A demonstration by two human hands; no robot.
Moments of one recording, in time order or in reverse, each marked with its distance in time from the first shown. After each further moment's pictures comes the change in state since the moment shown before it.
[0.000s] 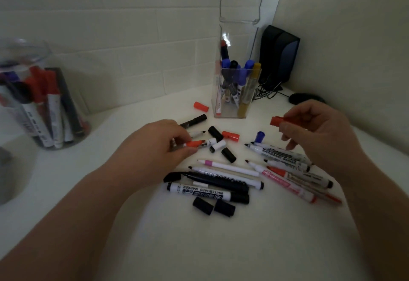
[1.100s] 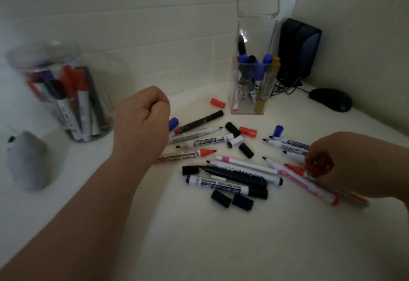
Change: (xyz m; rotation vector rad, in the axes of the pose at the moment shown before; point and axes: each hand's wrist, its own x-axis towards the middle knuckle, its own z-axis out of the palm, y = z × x) left_hand -0.005 -0.003 -0.022 -0.309 0.633 -0.118; right_hand -0.009 -0.005 -0.015 -0.970 -0.645 0.094
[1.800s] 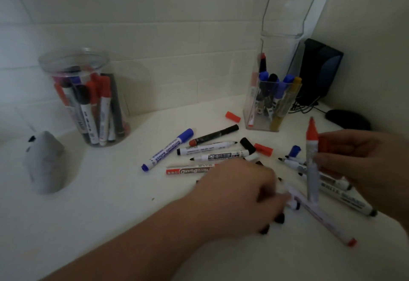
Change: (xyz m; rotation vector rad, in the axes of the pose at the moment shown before) left_hand -0.049 0.057 0.035 0.133 -0.799 0.278; right_hand -0.009 -0.026 -0.012 1.058 0.382 -0.092
